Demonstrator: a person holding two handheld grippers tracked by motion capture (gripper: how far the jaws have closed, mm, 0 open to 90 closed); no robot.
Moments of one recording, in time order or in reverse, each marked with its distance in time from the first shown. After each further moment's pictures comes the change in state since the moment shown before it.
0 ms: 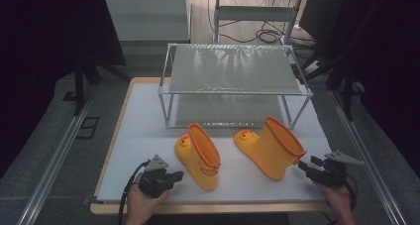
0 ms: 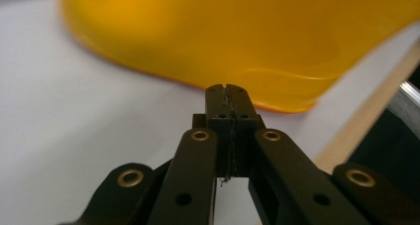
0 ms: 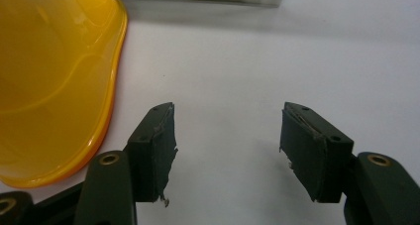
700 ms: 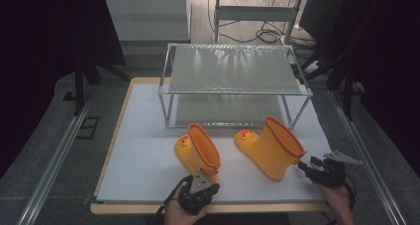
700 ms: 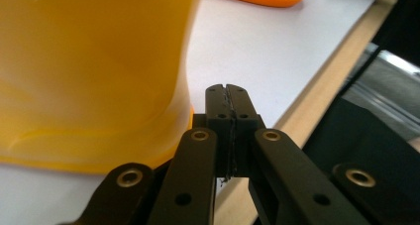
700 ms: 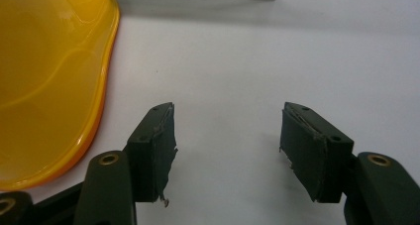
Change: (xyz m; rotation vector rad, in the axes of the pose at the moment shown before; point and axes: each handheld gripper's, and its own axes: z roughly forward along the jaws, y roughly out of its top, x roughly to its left) left arm -0.083 0.002 0.057 -0.043 -0.003 0.167; right arm -0.001 -0.002 0.004 0.011 -0.009 0.004
